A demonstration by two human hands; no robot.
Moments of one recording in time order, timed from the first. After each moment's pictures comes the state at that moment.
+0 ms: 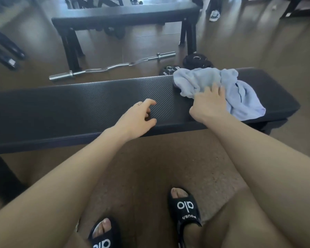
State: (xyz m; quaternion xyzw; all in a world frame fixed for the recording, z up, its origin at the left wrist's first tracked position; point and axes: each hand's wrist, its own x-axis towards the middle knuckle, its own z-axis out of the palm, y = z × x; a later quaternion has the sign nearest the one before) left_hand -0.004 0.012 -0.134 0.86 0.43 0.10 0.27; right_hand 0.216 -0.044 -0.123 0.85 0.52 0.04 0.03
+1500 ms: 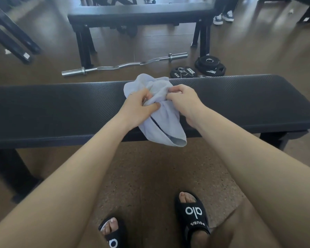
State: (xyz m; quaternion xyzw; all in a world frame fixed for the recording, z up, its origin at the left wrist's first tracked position) left_hand -0.032 0.052 -0.119 0.77 0.47 0.25 0.36; right_hand 0.135 0.016 -0.114 0.70 0.39 -0.39 -0.46
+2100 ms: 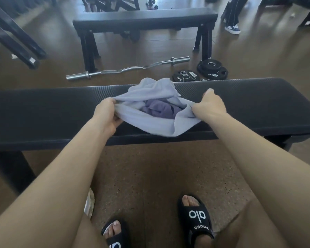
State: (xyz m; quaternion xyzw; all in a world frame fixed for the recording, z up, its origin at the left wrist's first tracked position) left_hand -0.083 0.069 -0.112 0.31 0.58 0.43 0.62; right_hand 0.174 -0.005 -0.106 0.87 0.40 -0.18 -0.21
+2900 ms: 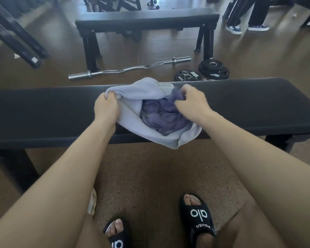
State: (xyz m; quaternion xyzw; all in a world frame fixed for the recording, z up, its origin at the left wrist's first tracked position) left_hand -0.093 0.076 -0.120 0.49 0.63 0.44 0.41; right_hand 0.132 0.000 -0.097 0.75 0.54 -0.20 -0.33
